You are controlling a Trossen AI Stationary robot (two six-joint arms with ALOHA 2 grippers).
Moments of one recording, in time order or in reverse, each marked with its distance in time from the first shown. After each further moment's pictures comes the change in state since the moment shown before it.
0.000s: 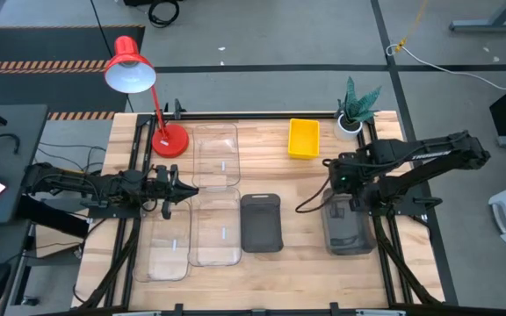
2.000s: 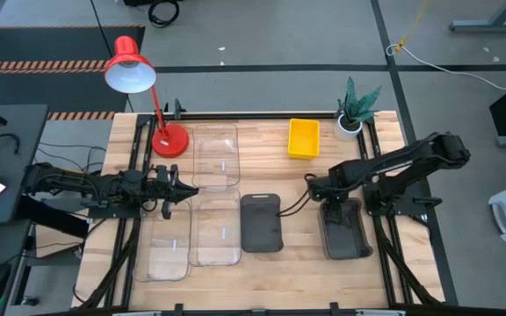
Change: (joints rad) left arm 0.000 0.000 0.000 0.000 0.000 0.000; right arm -0.014 0.266 -0.263 0.405 -0.066 0.364
